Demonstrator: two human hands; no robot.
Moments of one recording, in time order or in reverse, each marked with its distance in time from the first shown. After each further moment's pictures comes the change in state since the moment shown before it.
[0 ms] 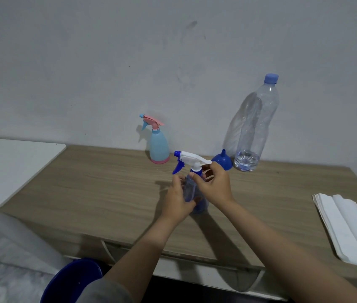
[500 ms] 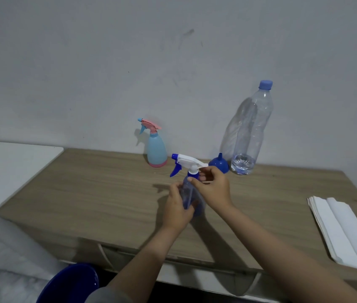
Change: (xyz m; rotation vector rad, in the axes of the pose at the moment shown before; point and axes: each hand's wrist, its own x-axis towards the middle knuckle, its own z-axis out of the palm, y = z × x) left_hand -0.014 -0.003 0.012 0.048 0.096 -0.031; right_hand -0.004 -0.004 -0.004 0.156 0.003 0.195
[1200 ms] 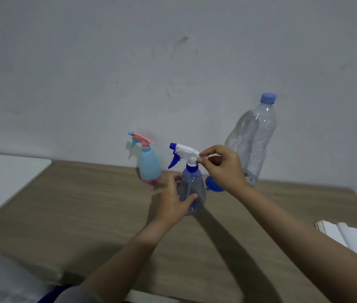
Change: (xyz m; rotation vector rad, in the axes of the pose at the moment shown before) left_hand 0.085 0.022 0.006 -0.130 -0.012 0.118; right_hand 0.103 -0.038 -0.037 -0.046 -0.115 -0.219
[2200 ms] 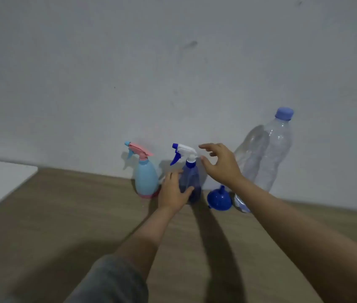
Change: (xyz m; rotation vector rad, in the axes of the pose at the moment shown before) left_hand 0.094 -0.019 0.011 0.299 -0.040 -0.022; right_hand 0.091 0.063 0.016 -0.402 -0.116 -0.120
